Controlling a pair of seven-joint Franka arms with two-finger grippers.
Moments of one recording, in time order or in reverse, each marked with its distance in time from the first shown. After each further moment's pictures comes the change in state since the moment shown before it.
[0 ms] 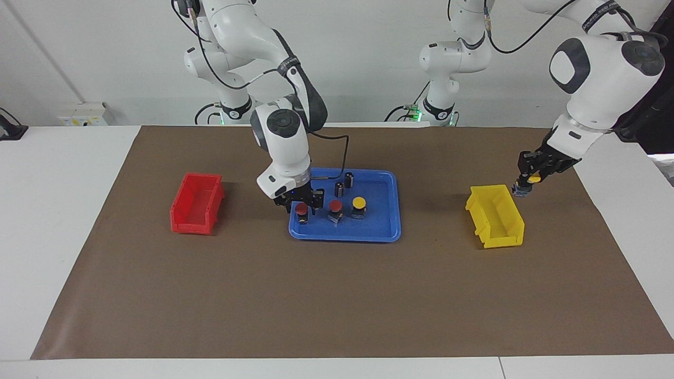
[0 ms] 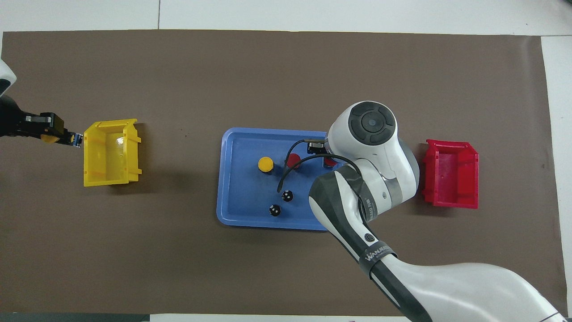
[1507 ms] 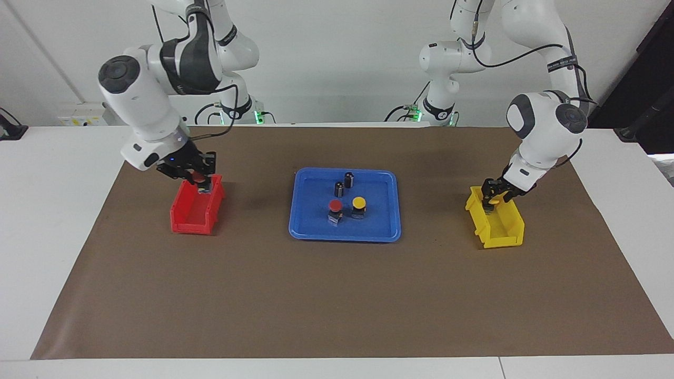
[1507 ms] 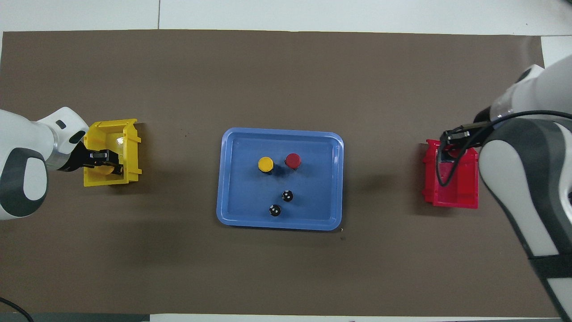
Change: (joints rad) left arm 0.034 -0.025 0.018 -0.437 -0.037 0.400 0.096; right arm -0.266 -0.180 0.014 0.088 0.002 -0.358 -0.442
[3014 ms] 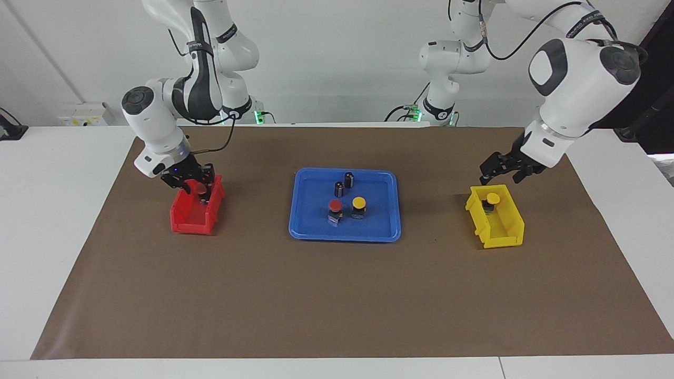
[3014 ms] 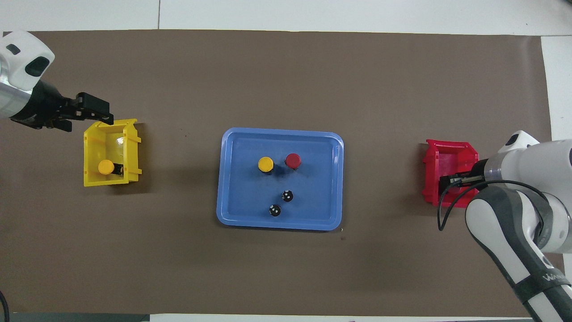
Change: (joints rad) left arm -0.061 0.077 0.005 0.537 -0.085 -0.475 -0.126; right arm -0.194 -0.176 -0.035 -0.602 -0.004 0.466 -0.315
